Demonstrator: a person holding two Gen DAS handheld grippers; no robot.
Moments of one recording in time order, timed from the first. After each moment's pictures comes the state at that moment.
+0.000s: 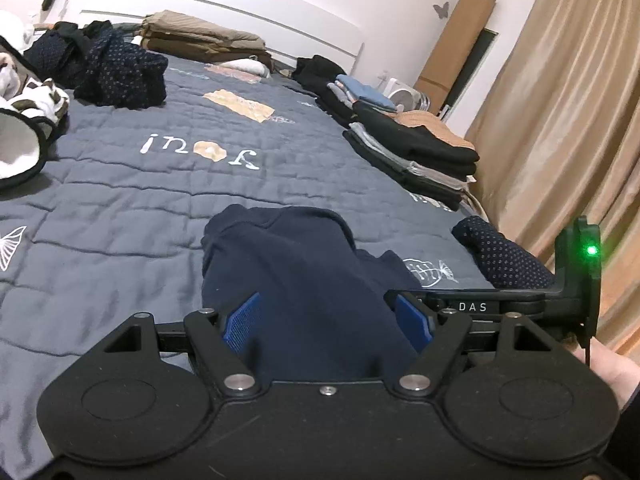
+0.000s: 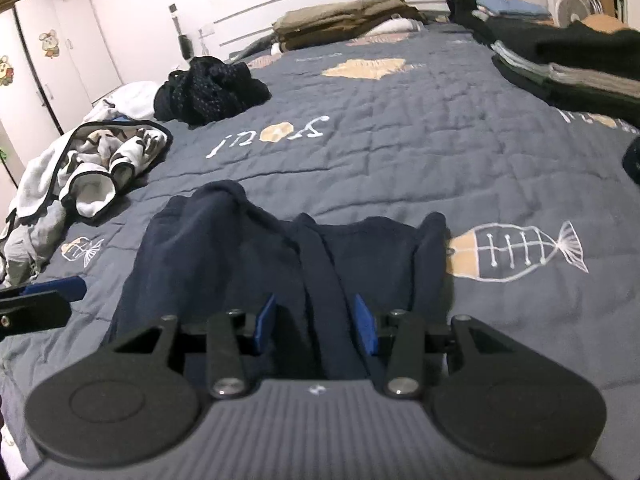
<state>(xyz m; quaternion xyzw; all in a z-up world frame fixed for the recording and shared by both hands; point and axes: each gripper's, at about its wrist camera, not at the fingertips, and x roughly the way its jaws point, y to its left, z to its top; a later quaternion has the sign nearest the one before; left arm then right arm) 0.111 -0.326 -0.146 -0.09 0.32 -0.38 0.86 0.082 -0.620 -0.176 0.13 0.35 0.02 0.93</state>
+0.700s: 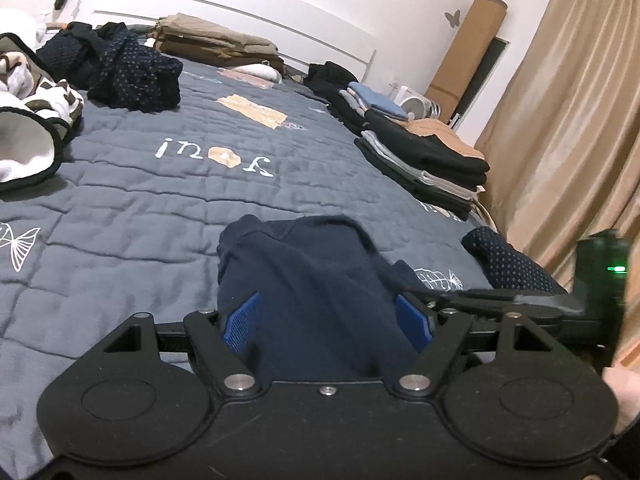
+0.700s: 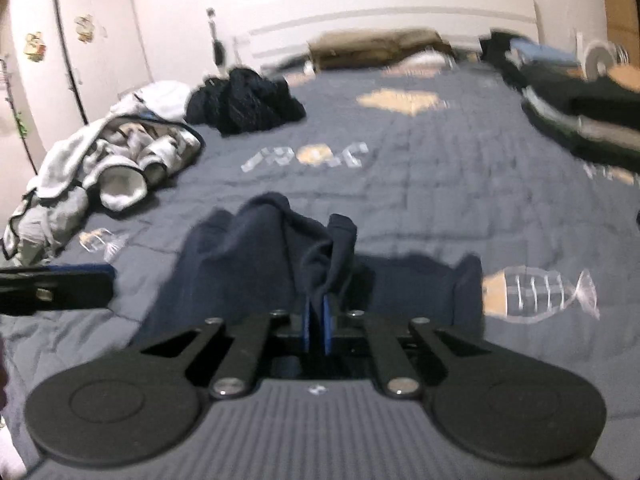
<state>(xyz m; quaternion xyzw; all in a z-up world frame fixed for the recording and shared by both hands) 0.115 -0.320 -0.141 -0.09 0.32 -0.36 0.87 0.073 -0.586 -0.156 0.07 0.31 0.05 0.95</state>
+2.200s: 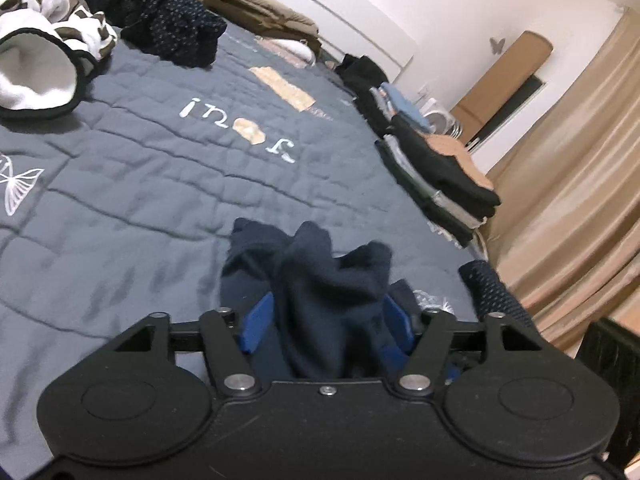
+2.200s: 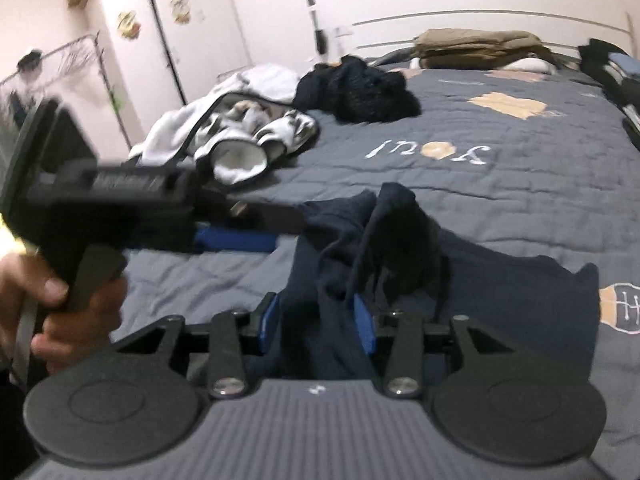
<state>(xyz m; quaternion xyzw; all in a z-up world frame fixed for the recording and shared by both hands) 0.151 -0.309 -0.154 -0.20 0.38 -0.34 0.84 0.066 -0.540 -0.154 0.06 0.32 0.20 0.93</state>
